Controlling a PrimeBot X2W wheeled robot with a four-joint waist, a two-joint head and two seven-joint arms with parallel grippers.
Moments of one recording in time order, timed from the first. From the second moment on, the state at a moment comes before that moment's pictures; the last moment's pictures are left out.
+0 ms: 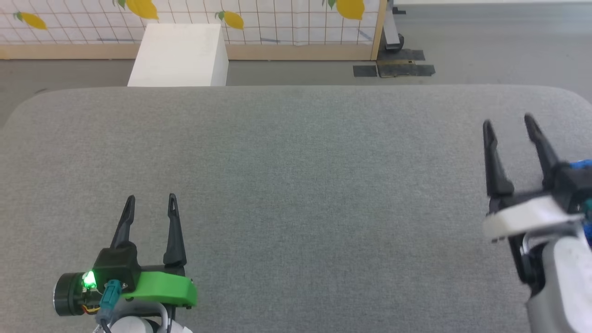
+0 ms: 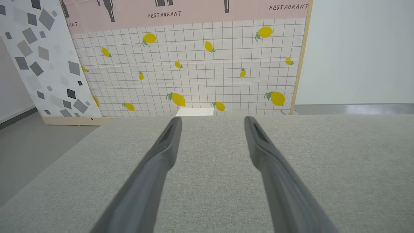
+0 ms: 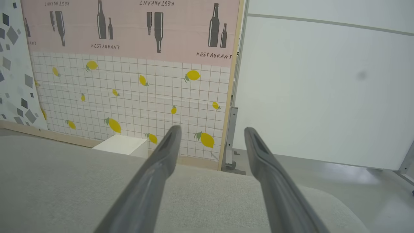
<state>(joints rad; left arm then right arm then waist) -0.02 0.07 0.02 0.02 -0.04 0.02 -0.26 -0.31 -0.17 -0.05 0.22 0.07 0.13 -0.26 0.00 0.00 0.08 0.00</state>
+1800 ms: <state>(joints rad) 0.04 0.06 0.02 0.06 -0.04 -0.01 -0.24 0.06 -0.05 -0.07 0.01 0.12 0.13 -0.18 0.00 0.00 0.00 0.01</state>
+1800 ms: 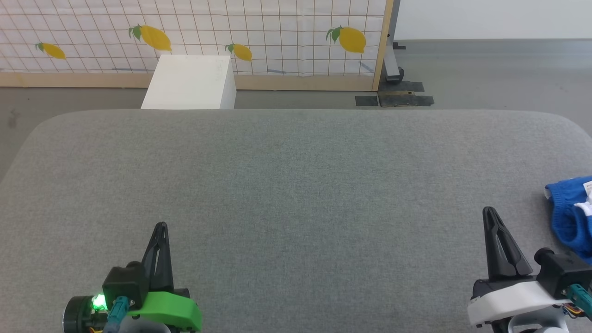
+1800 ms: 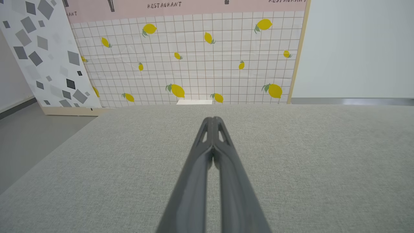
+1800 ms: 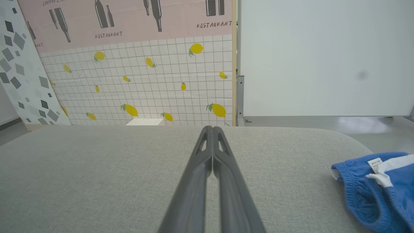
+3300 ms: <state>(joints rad) 0.04 0.06 0.01 0.04 -0.03 -0.01 -0.14 0.05 -0.05 -0.04 0.01 0.08 0.13 -0.11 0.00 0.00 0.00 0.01</state>
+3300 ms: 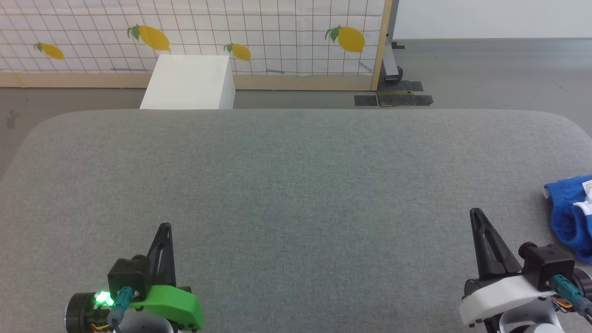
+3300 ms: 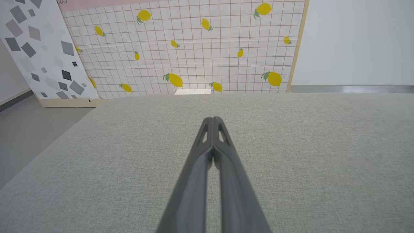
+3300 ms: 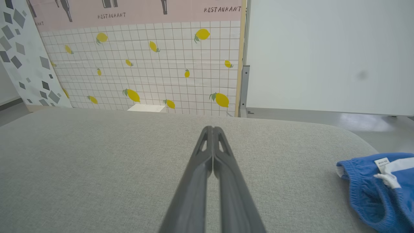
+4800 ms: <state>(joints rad) 0.03 0.06 0.00 0.02 -0.02 -0.01 -0.05 0.03 -0.05 -0.02 0.01 0.03 0.13 -0.04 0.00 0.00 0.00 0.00</state>
